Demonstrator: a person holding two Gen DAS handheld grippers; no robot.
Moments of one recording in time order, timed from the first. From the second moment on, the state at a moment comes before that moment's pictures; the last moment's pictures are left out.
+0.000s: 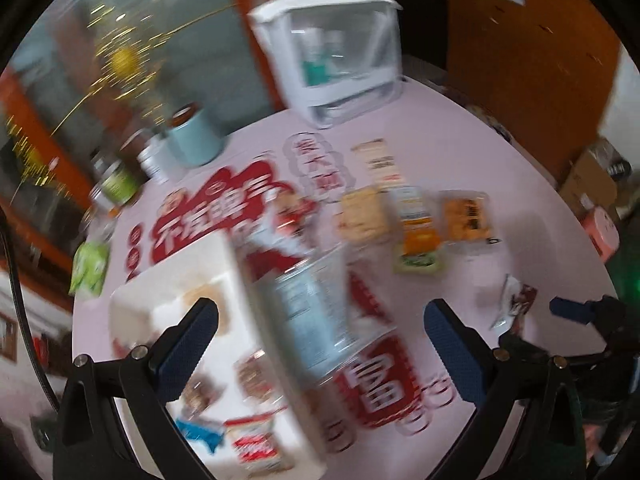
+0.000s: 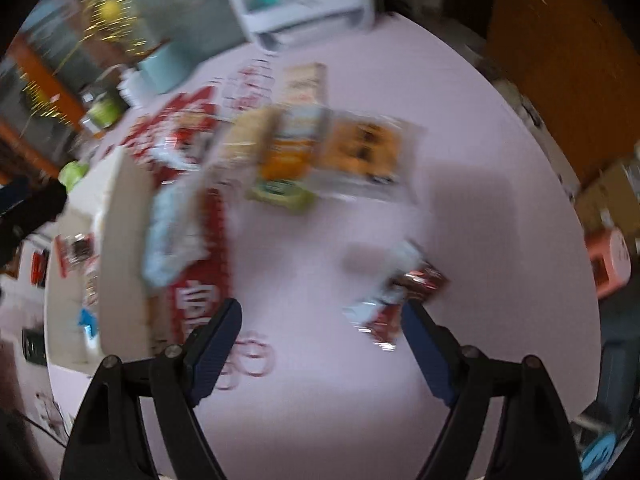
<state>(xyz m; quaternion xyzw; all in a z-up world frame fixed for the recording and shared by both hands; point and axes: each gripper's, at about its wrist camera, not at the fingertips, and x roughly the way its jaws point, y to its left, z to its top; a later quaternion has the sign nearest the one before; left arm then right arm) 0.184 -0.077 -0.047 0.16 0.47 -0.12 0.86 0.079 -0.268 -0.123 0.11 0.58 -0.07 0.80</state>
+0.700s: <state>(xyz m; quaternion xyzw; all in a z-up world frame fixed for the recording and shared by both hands) 0.278 -0.269 -0.161 0.24 0.56 -0.22 0.76 0.081 -0.305 -0.200 0.13 0.59 -0.13 0.79</state>
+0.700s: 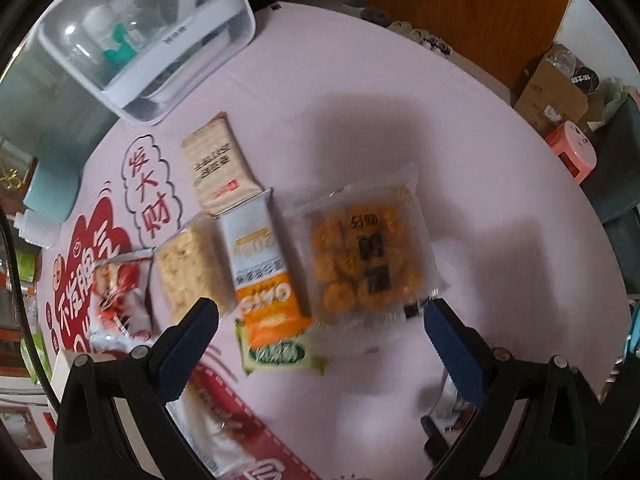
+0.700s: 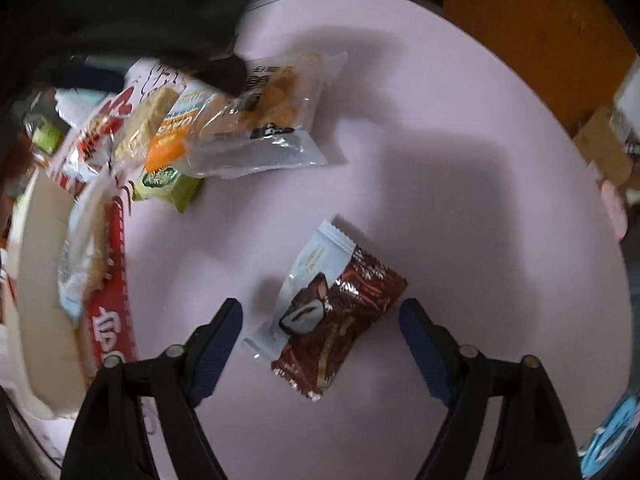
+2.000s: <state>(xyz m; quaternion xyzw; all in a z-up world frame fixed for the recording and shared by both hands) 0.292 -0.294 -0.230 0.21 0.65 -0.19 0.70 0.076 -0.316 -0.202 0.09 0.59 -0.08 0.80</state>
